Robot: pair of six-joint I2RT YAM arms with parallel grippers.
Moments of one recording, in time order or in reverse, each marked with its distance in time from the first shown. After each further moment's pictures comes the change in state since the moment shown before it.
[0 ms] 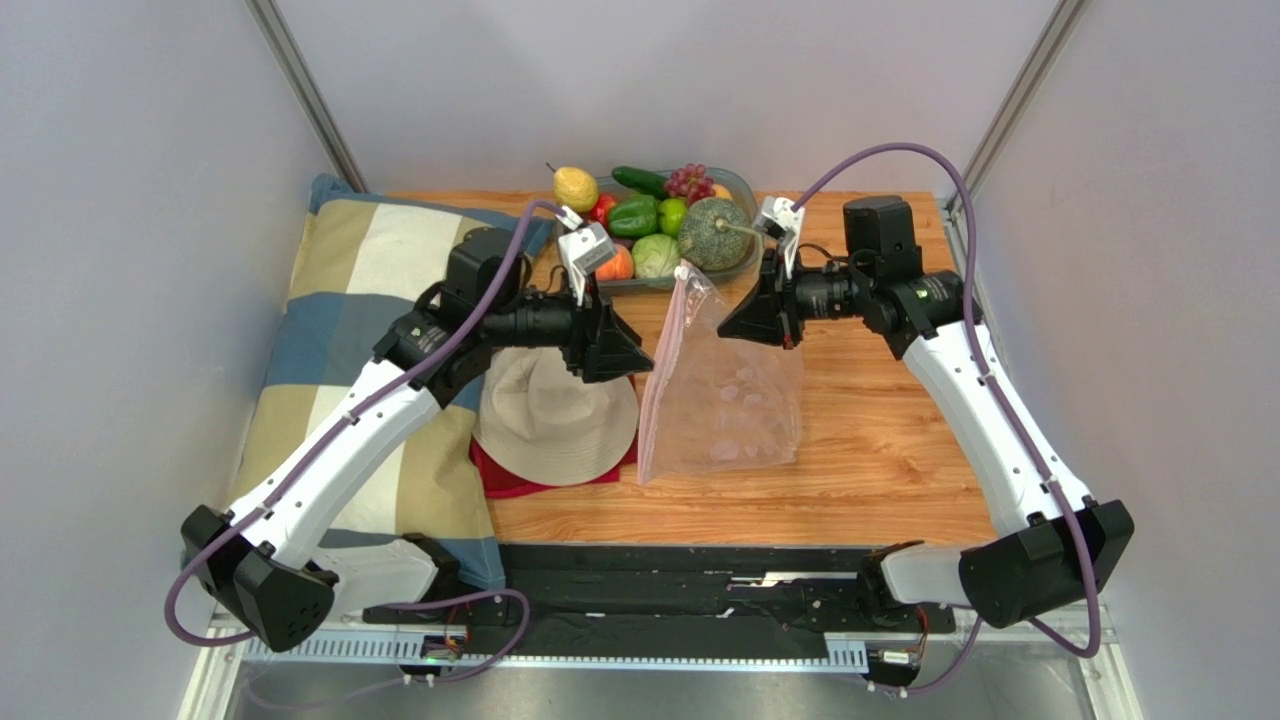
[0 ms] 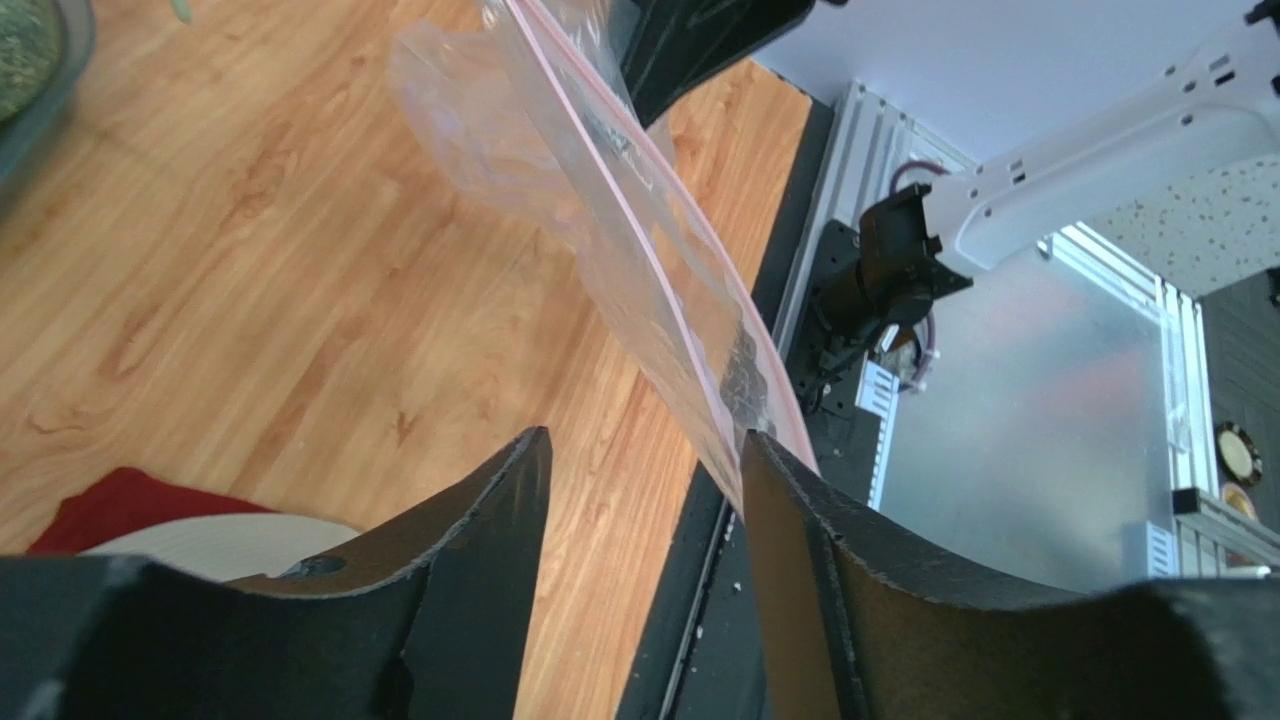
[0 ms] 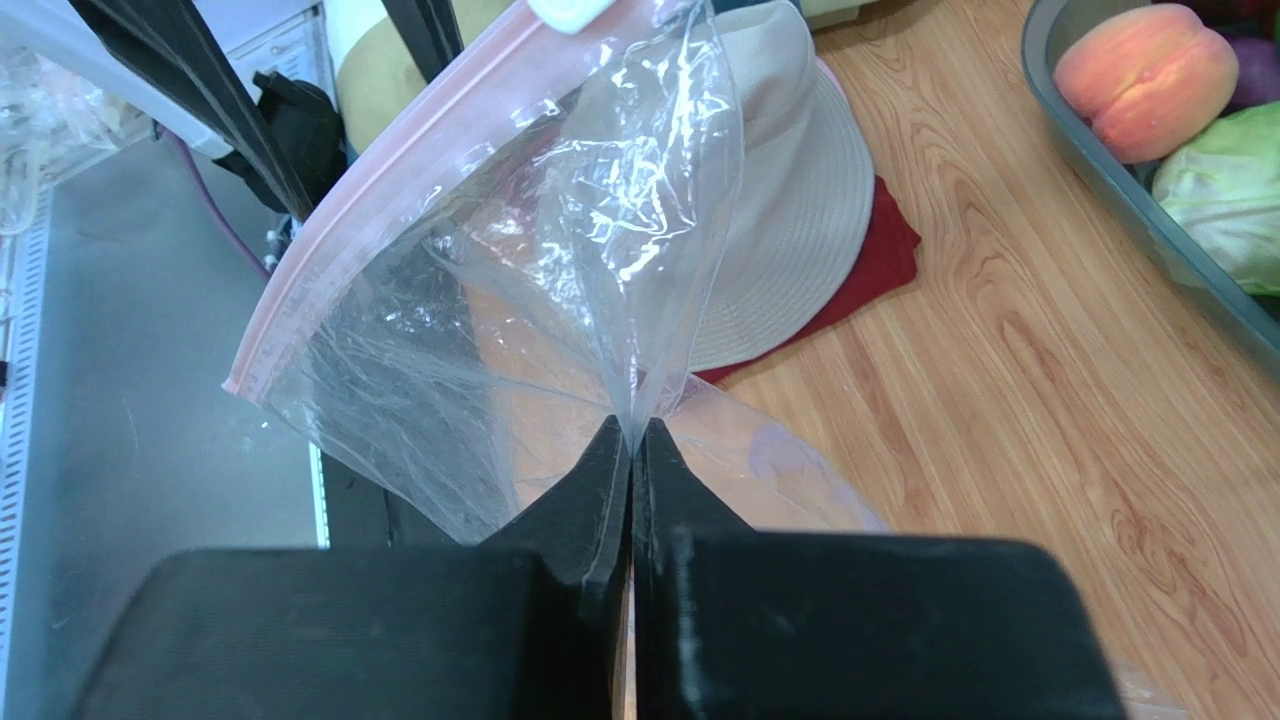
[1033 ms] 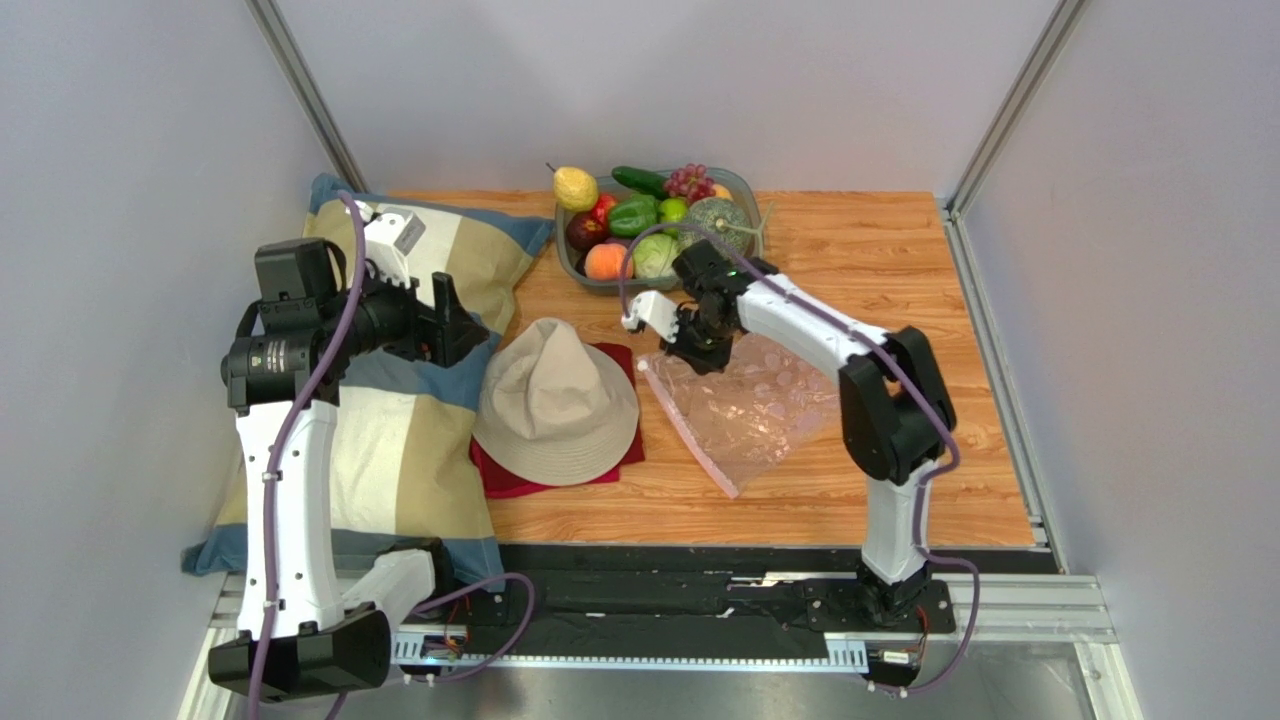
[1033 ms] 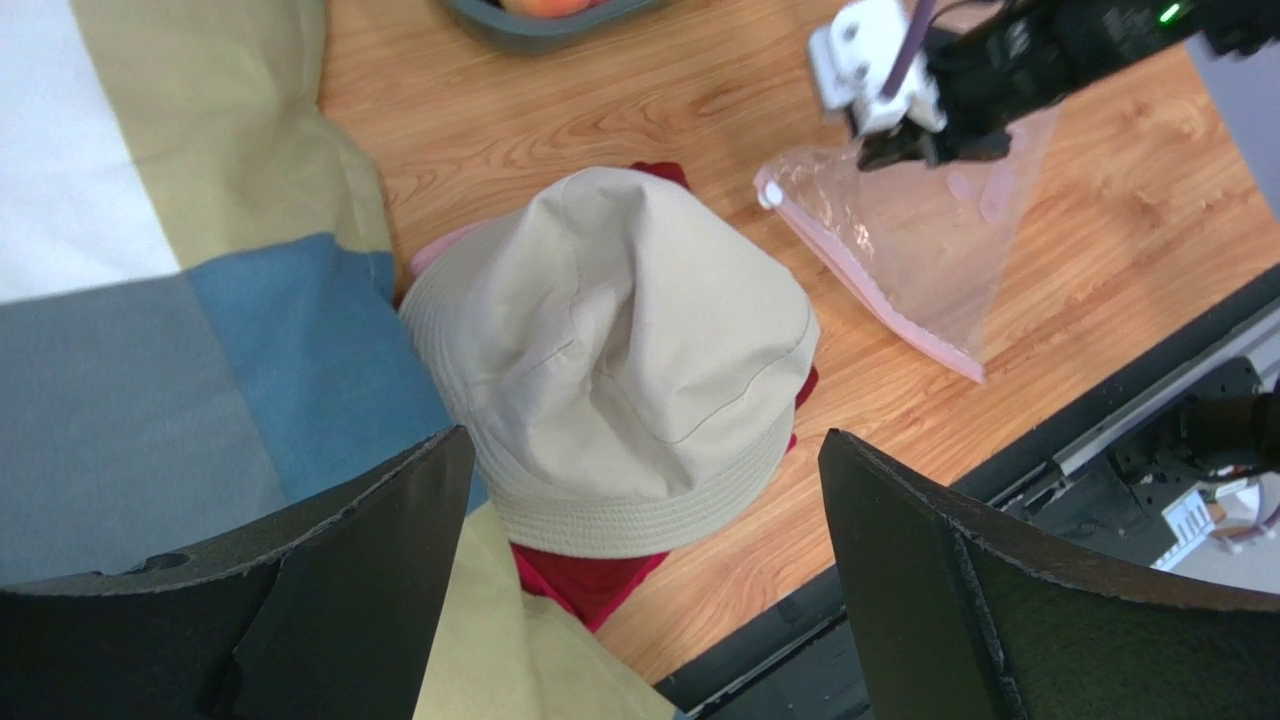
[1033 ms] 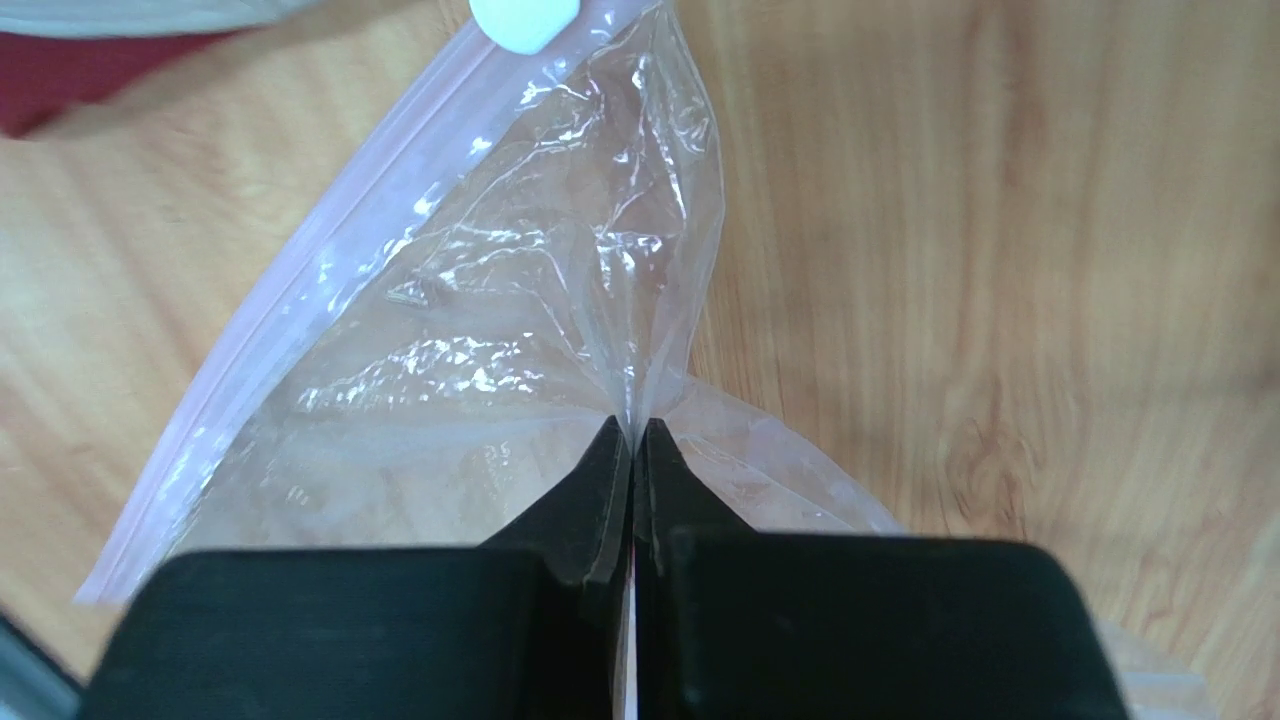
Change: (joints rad) left arm 0.721 -0.165 0.124 -0.580 -0.079 0.282; right arm 0.282 0.670 0.159 -0.123 0.789 -0.492
